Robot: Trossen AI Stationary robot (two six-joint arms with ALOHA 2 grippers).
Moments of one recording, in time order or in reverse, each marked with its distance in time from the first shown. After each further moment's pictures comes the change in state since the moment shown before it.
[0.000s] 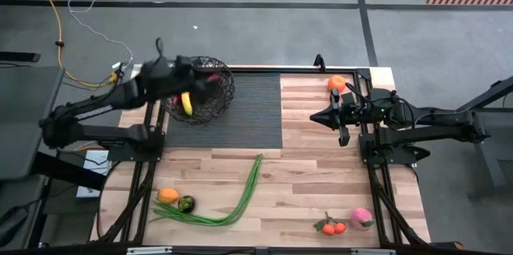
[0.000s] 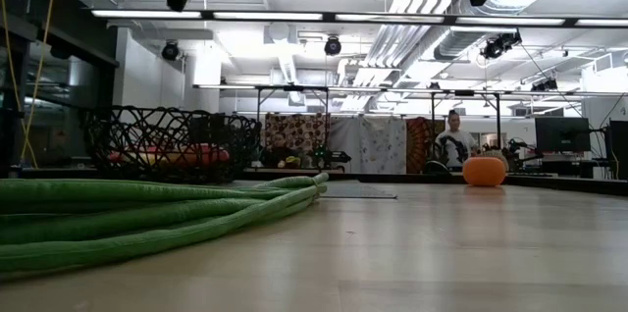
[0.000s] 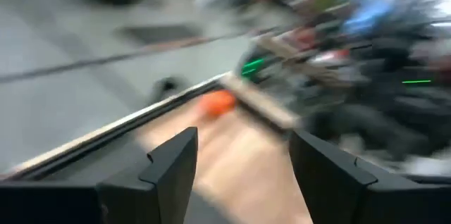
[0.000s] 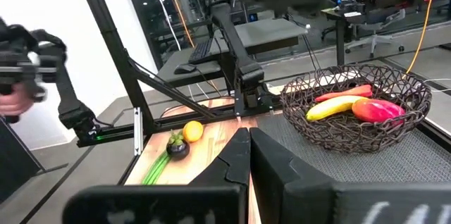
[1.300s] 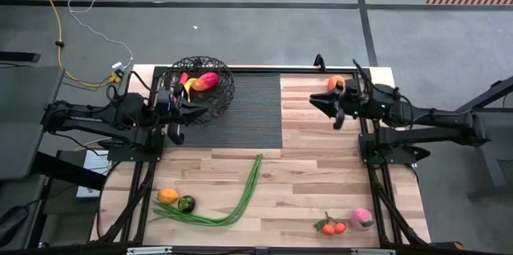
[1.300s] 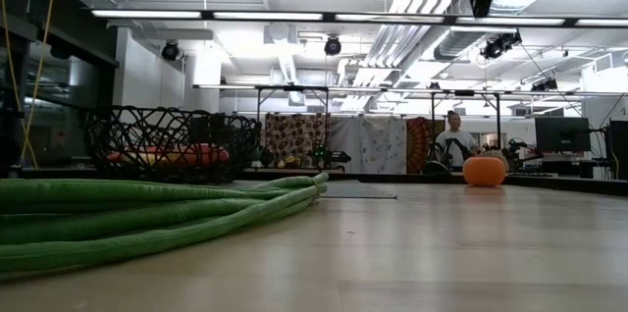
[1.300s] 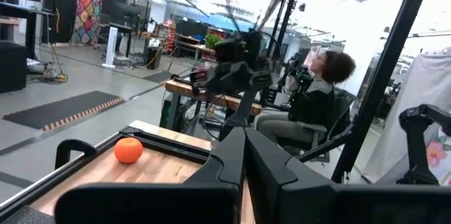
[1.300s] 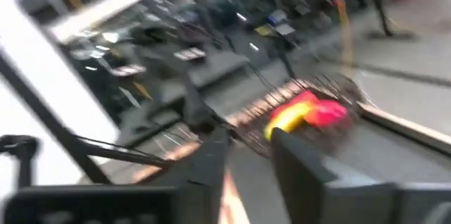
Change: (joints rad) left arm -0.415 -0.264 -0.288 0.336 -0.118 0.220; right arm -0.088 0.025 0.010 0.049 0.191 0.245
